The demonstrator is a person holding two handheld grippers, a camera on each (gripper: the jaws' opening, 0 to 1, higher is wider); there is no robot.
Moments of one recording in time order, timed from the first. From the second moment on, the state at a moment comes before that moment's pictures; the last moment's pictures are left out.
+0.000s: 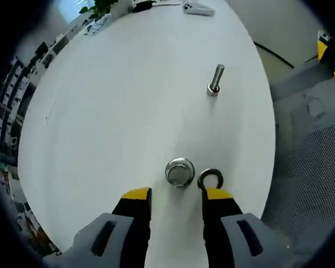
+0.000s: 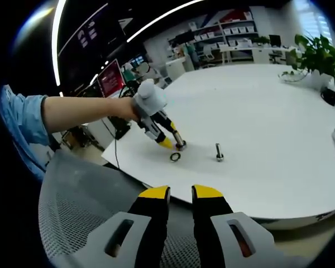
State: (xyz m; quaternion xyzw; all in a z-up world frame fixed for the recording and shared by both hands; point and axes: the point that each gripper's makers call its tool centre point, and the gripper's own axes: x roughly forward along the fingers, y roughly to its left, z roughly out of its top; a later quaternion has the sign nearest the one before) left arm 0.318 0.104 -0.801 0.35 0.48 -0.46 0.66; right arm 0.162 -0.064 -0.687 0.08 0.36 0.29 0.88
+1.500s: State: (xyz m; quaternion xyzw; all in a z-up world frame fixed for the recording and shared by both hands) left arm 0.184 0.171 -0.664 0.01 0.37 -0.37 0.86; right arm 0.157 -0.061 -0.690 0.07 0.37 0.31 0.87
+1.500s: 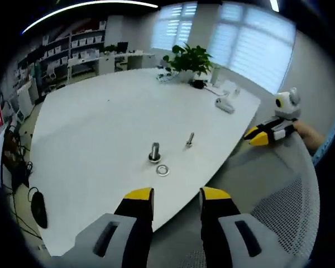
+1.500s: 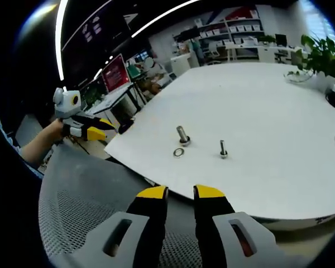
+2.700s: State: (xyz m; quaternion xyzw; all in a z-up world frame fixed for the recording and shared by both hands) left arm 0.181 0.181 -0.665 0.00 0.30 -0.32 0.90; right arm 0.154 -0.061 -0.689 0.07 0.37 0.31 0.87
